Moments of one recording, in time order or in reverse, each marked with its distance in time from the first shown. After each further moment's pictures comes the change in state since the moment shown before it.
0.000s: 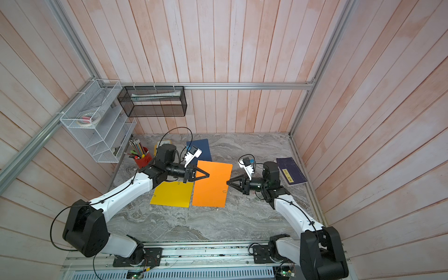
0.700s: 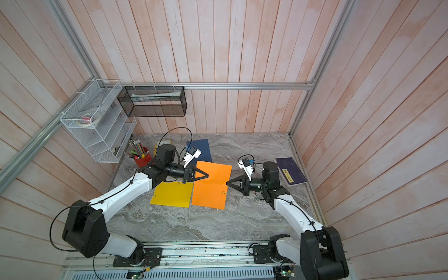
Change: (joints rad) left arm 0.011 -0.002 0.000 -0.042 -0.001 0.041; right arm 0.004 0.000 0.000 -0.011 -0.020 -0.001
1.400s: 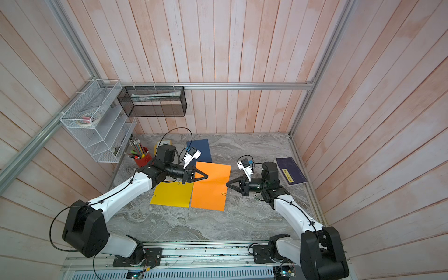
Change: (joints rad) left arm 0.006 0.000 0.006 -0.045 -0.001 0.038; right arm 0.006 -0.002 0.000 -0.025 -0.008 -0.001
